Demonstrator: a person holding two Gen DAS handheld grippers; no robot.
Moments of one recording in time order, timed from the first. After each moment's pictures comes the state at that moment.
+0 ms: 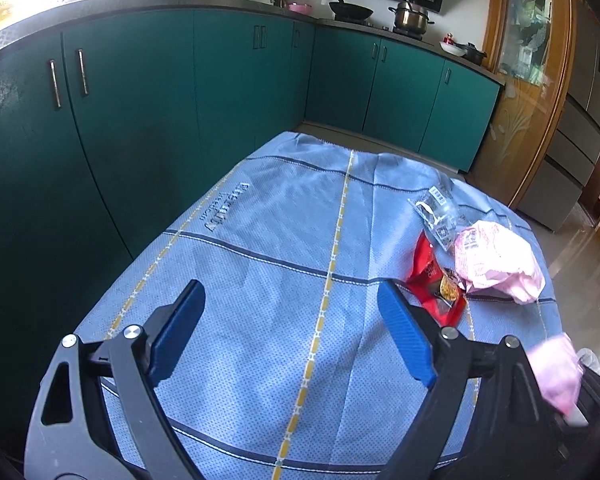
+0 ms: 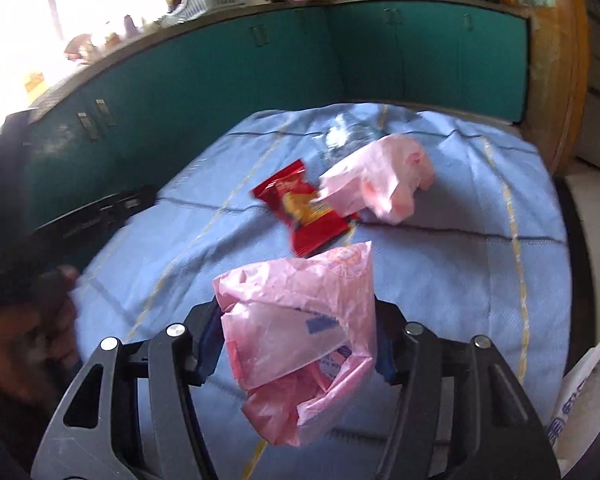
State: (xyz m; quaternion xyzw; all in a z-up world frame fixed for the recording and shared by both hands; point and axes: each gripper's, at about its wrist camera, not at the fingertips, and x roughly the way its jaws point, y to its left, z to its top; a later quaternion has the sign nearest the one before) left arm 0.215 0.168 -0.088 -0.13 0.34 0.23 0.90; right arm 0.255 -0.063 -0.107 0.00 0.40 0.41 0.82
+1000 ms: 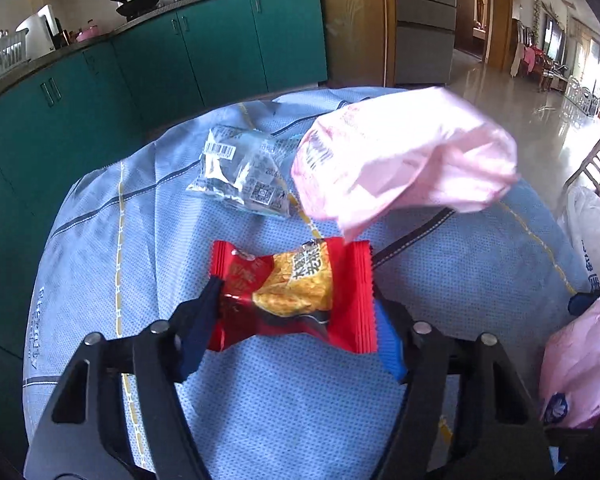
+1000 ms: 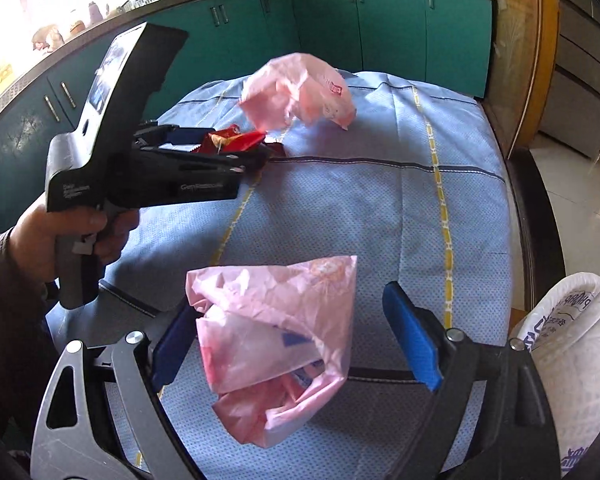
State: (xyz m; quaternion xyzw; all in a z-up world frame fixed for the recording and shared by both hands) left arm 0.336 0.070 -0.141 0.09 0.41 -0.03 0.91; right arm 0.258 -0.107 -0.138 -0.04 0.43 0.30 0.85
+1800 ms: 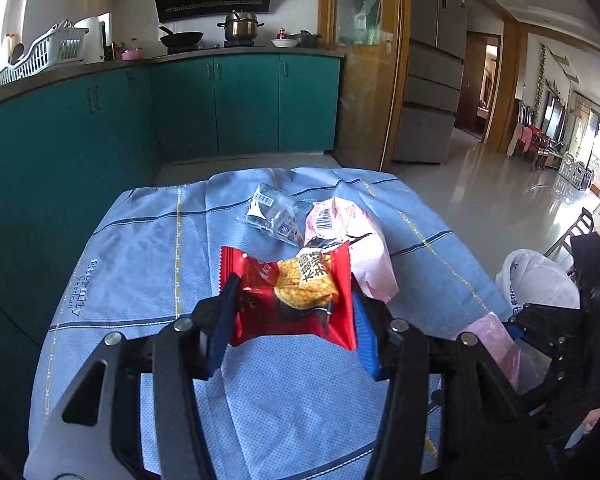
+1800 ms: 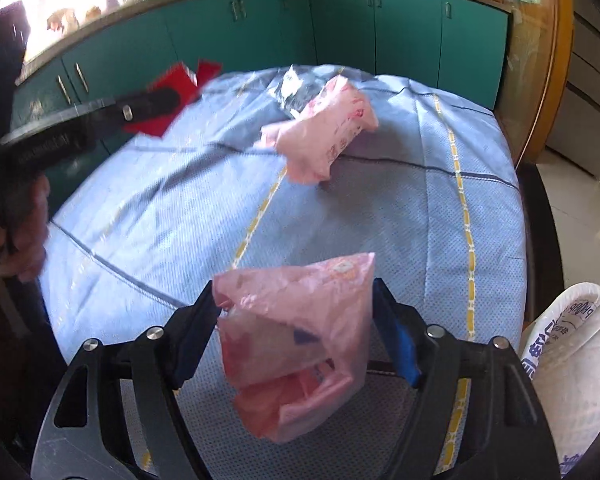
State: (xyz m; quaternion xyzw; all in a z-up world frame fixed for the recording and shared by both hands) left arm 0.237 0.096 -0.076 -0.01 0.30 -0.03 0.95; right arm 0.243 -0.087 -0.148 -0.09 0.43 0.31 0.84
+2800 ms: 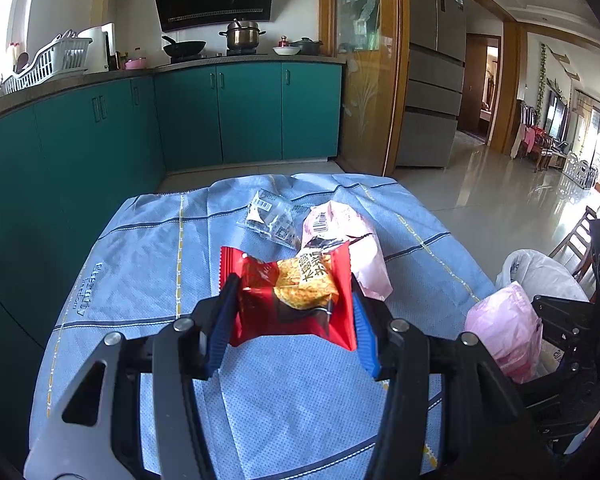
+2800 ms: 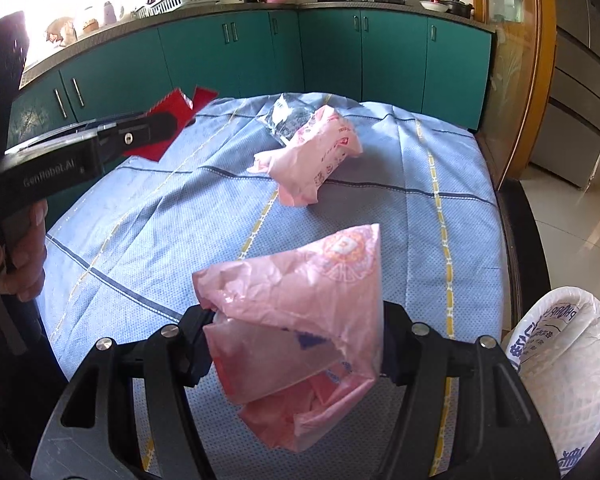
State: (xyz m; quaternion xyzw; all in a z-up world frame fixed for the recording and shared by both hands) left arm 0.229 0.086 -0.075 0.00 0.29 -0.02 0.96; right arm 0.233 -0.102 -0.129 -0.06 0.37 0.30 0.88
